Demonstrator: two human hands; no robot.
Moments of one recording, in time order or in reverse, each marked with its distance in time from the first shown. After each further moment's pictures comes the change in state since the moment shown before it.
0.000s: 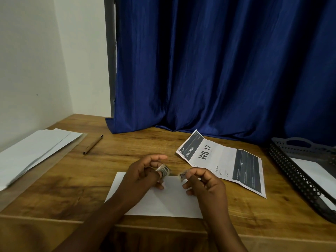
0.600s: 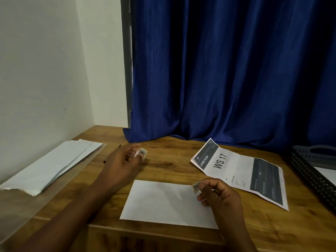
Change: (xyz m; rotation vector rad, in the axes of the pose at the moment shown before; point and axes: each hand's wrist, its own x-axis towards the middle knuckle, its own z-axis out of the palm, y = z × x) left_hand 0.031 0.001 -0.099 0.603 0.326 -0.028; right_hand 0.001 0.002 0.000 -0.041 -0.025 0.045
